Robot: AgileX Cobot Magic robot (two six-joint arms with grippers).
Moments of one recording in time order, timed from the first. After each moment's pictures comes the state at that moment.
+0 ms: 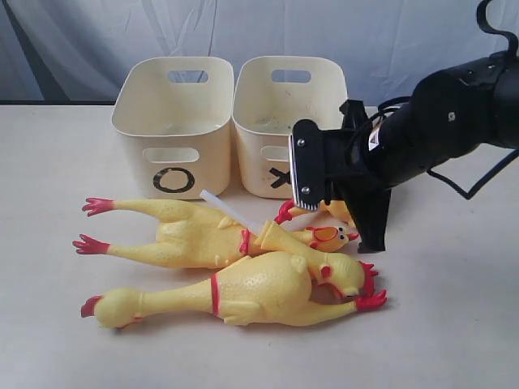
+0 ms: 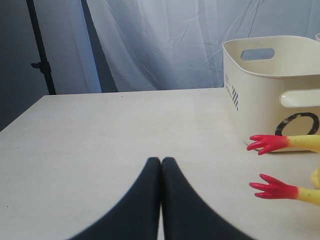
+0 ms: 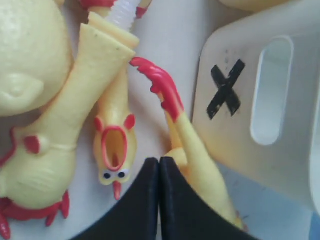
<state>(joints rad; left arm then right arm) 0.03 0.00 0.00 0.07 0.23 -0.02 0.55 1.61 -1.00 0.07 0.48 -1.24</state>
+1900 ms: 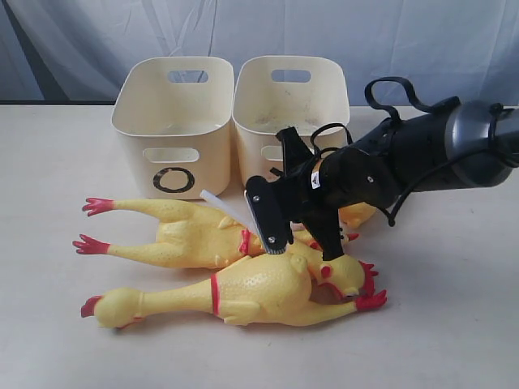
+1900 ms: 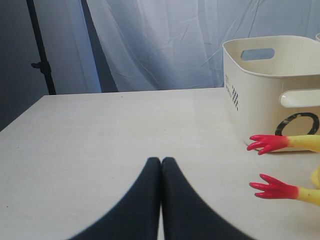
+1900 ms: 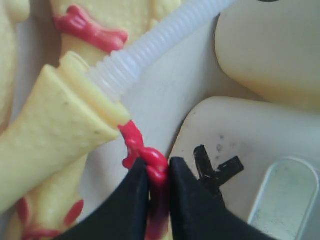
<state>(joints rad) 0.03 0.00 0.00 0.07 0.23 -0.02 0.63 1.86 -1.02 -0.10 0.15 -1.35</state>
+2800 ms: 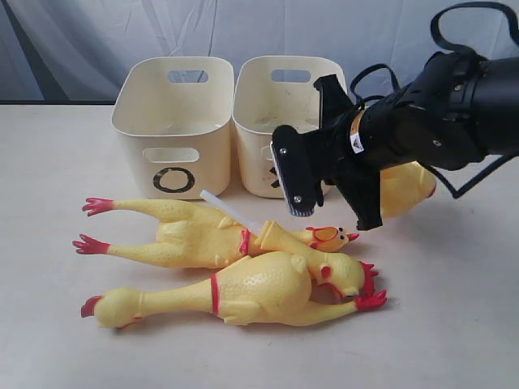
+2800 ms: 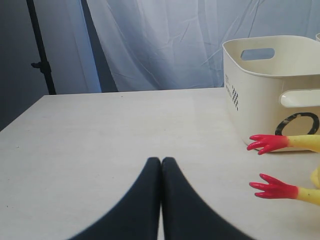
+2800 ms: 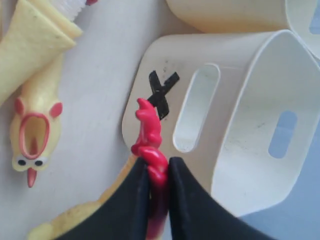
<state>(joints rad) 0.03 0.00 0.00 0.07 0.23 -0.02 0.63 1.61 -1.02 -0.40 0.39 -1.02</state>
